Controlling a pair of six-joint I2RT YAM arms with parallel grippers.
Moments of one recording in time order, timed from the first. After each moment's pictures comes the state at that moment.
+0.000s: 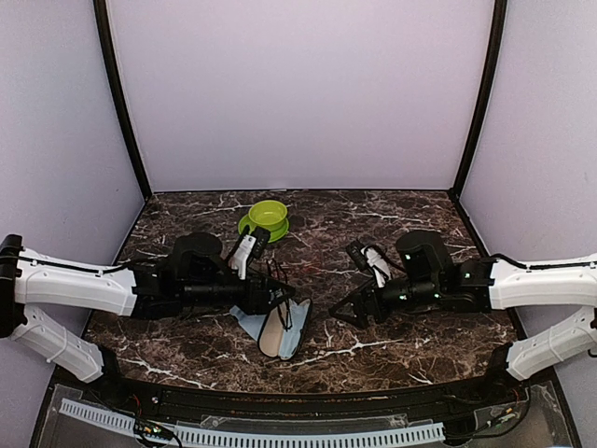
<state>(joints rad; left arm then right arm) -1.01 1.32 0.69 0.24 0.13 -0.48 0.97 1.20 0.67 -0.08 -0.27 0.37</state>
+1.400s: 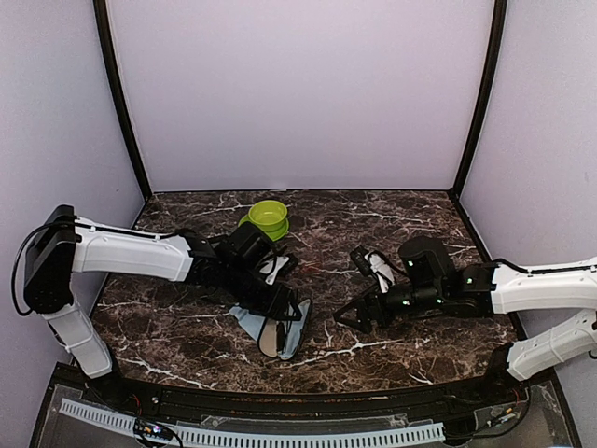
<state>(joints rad) -0.92 1.69 1.06 -0.36 0.37 -0.53 0.97 1.18 0.63 -0.08 -0.25 0.37</state>
